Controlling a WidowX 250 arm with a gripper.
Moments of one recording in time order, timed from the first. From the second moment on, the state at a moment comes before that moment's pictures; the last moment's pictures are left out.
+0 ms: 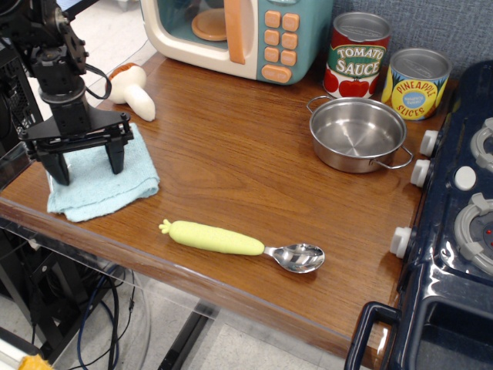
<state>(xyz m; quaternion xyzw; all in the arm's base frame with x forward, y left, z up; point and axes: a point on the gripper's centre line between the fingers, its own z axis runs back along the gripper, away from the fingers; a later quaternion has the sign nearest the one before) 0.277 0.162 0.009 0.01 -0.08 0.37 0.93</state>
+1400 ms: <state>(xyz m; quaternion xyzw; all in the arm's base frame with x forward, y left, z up) 0.317 -0.072 0.009 -0.07 -0.07 0.06 0.99</state>
